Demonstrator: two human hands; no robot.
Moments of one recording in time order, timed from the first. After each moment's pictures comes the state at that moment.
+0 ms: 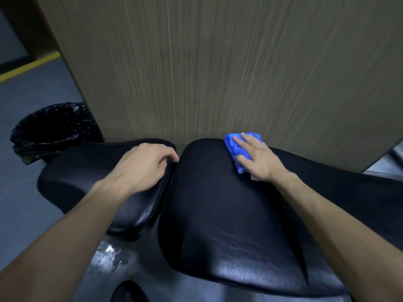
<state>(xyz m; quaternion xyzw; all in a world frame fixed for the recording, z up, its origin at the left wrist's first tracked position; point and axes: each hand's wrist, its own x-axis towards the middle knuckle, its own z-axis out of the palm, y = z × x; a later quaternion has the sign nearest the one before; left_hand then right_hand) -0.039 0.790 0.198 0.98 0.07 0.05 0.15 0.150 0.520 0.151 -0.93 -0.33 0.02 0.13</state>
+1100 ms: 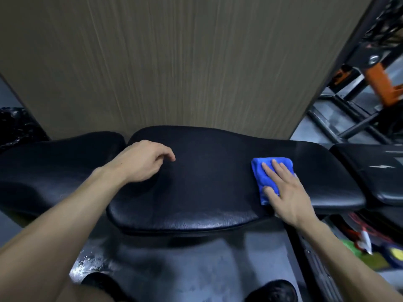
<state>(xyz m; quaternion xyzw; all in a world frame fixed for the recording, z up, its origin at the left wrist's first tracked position) -0.027 0.672 0.200 0.99 -0.07 -0.02 0.16 -0.001 0.274 0.138 -0.98 -0.13 -0.03 0.15</state>
